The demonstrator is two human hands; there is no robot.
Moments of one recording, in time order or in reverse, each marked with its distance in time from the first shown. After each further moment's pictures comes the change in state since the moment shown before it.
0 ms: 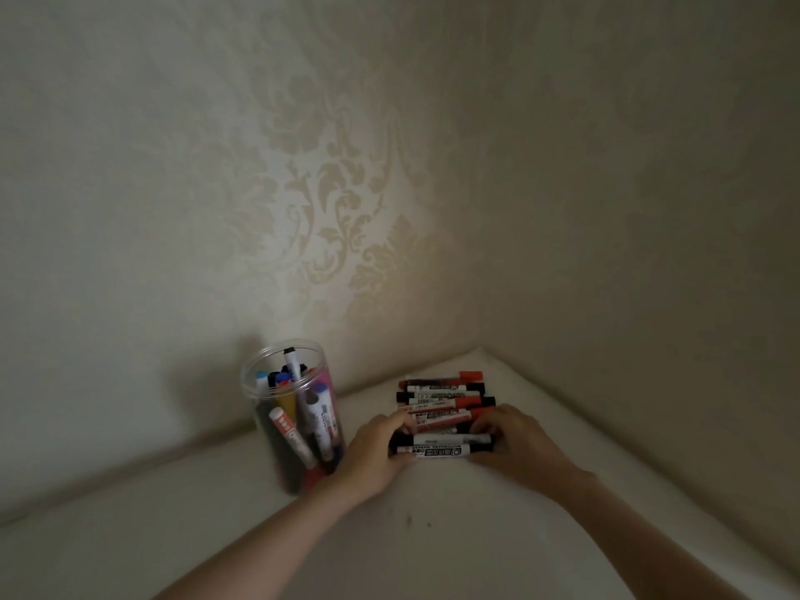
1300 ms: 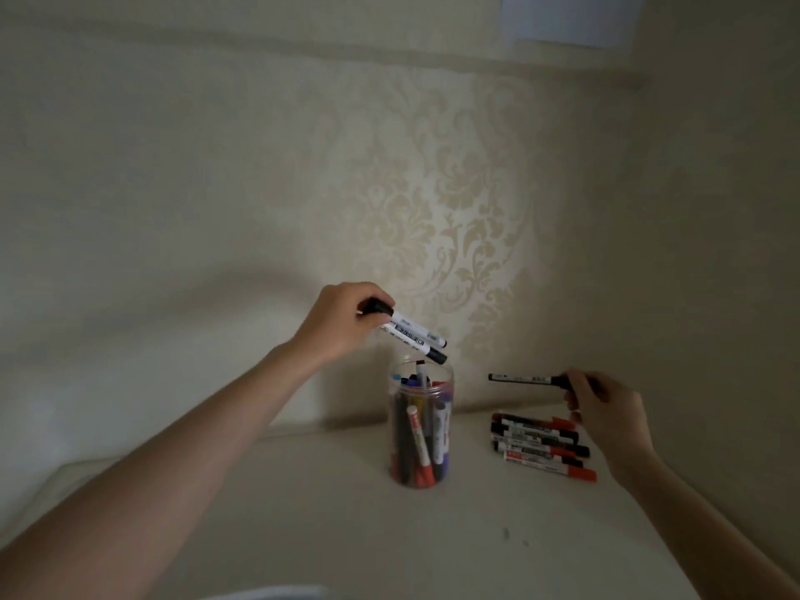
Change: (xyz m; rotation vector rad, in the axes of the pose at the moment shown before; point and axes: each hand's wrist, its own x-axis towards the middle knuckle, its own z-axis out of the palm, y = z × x) left_hand -0.076 0.017 -0.271 0.087 0.518 0.024; right_hand 0.006 -0.136 -0.059 0.587 0.449 0.189
